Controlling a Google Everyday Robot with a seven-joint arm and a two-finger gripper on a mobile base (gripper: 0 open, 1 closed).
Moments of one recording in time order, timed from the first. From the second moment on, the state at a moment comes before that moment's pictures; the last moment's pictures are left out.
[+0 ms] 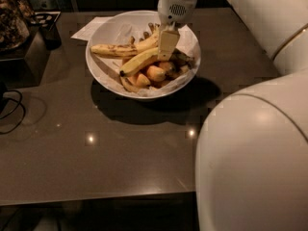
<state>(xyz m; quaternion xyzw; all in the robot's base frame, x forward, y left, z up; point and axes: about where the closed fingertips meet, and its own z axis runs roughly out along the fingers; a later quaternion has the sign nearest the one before) 0.628 -0.048 0.928 -0.68 0.72 0.06 0.09</state>
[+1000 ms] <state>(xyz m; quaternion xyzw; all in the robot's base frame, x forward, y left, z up) 0.611 -0.043 0.957 -0.69 0.70 0.05 0.17</state>
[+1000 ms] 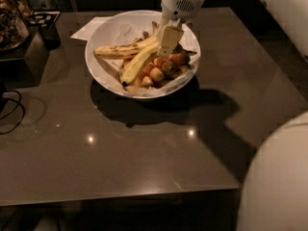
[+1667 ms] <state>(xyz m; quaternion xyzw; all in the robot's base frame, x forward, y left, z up) 0.577 -0.041 0.993 -0.71 0.67 0.06 0.21</state>
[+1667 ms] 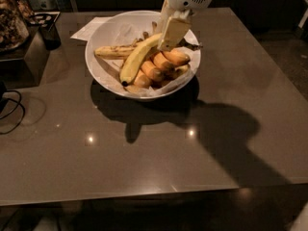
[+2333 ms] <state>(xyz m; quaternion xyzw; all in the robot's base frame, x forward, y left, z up) 0.579 -0.023 1.007 -0.71 0.67 0.05 0.22</state>
